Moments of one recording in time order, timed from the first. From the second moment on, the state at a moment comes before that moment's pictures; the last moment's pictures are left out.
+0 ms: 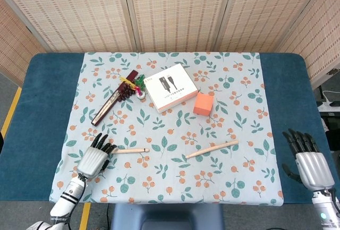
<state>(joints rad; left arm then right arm) -0.37 -1.62 -0.03 -1.28 1.54 1.14 0.40 0.08 -1.05 0.01 -1.71 -1.49 1.41 -0.14</state>
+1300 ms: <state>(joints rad) -0.39 -1.76 0.00 -1.04 1.53 1.21 0.40 0.07 -1.03 0.01 -1.76 -1.42 1.37 -0.18</state>
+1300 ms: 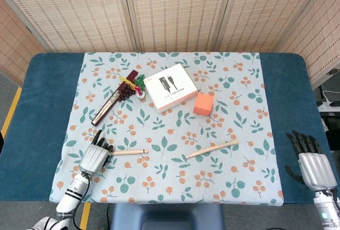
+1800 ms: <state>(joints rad) -0.39 -1.75 0.01 -1.01 1.59 1.28 0.19 0.07 -1.08 0.01 -1.74 -1.45 1.39 -0.22</state>
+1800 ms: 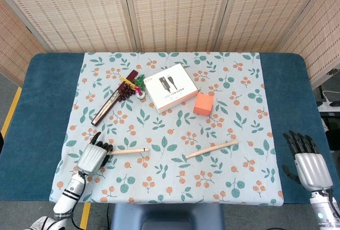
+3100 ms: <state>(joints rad) -0.35 -1.66 0.02 -0.91 1.64 1.45 -0.06 0.43 -1.66 0.08 -1.20 -1.49 1.07 -0.50</state>
